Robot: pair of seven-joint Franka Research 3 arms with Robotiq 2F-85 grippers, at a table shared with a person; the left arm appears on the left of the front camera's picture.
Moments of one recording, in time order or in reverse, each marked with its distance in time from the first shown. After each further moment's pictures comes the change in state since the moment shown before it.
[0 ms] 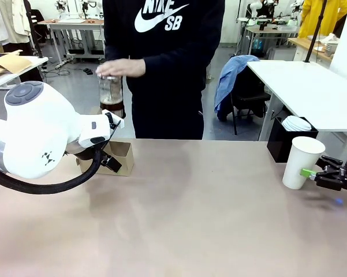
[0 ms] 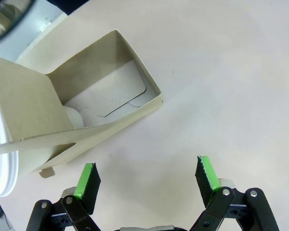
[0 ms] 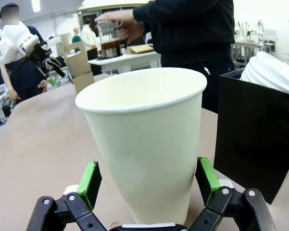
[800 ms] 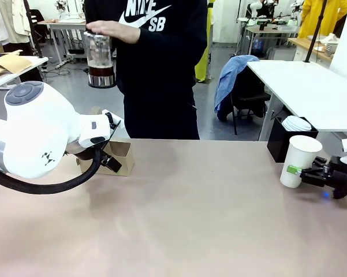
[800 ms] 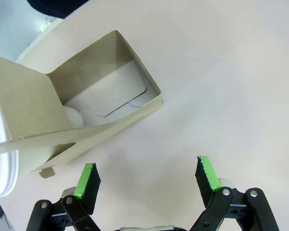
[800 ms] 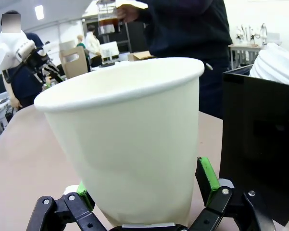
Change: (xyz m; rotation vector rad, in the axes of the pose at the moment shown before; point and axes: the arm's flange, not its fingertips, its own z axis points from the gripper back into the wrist) left arm 0.000 0.000 0.000 0.000 0.000 0.000; right arm -0.019 -0.017 -0.042 0.028 -0.045 -0.028
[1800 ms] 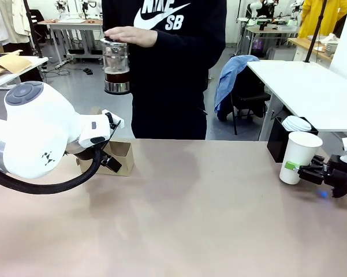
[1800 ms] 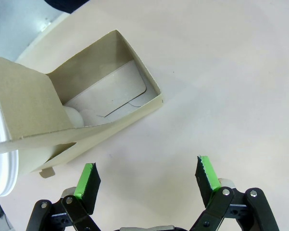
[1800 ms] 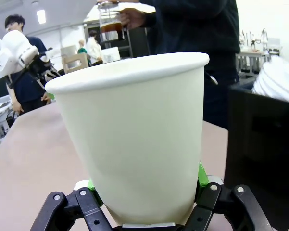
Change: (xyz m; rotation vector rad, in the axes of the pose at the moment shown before) left arm 0.000 0.000 0.000 0.000 0.000 0.000; right arm 0.018 0.015 -0.001 0.003 -0.028 0.017
